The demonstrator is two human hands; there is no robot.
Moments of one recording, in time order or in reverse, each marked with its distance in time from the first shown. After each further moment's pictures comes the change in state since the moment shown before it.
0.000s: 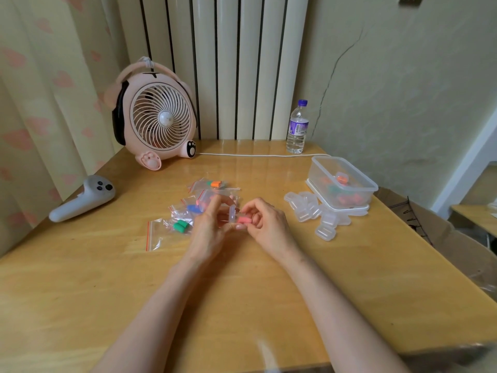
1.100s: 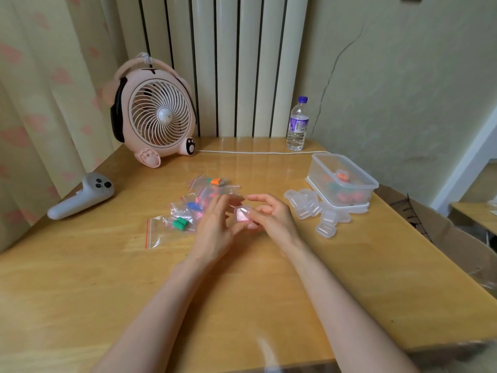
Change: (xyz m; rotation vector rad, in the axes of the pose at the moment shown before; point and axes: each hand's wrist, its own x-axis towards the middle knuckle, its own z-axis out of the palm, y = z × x) left_hand 0.000 -0.002 0.010 0.157 0.020 0.184; right_hand 0.003 -0.012 -0.011 0.595 -0.052 0.402
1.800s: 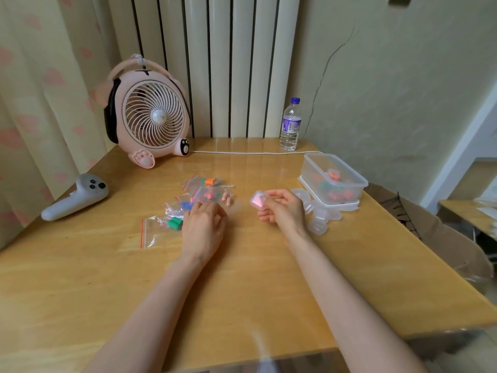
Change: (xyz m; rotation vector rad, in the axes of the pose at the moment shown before) left_hand -0.001 -0.007 -0.002 0.445 0.050 -0.126; right_hand 0.007 -0.009 -0.021 0.031 0.310 0.072
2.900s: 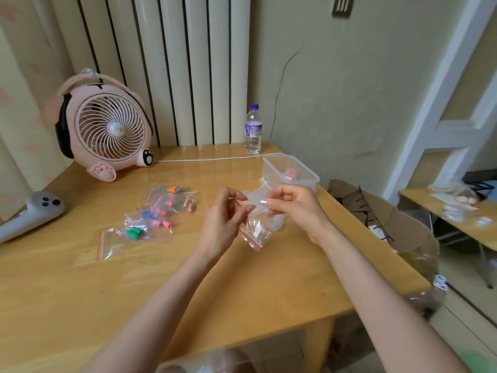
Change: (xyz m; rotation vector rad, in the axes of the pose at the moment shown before) left_hand -0.011 0.122 -0.003 -0.803 -0.172 0.052; right_hand -0.034 -0.054 -0.111 -0.198 -0.214 -0.152
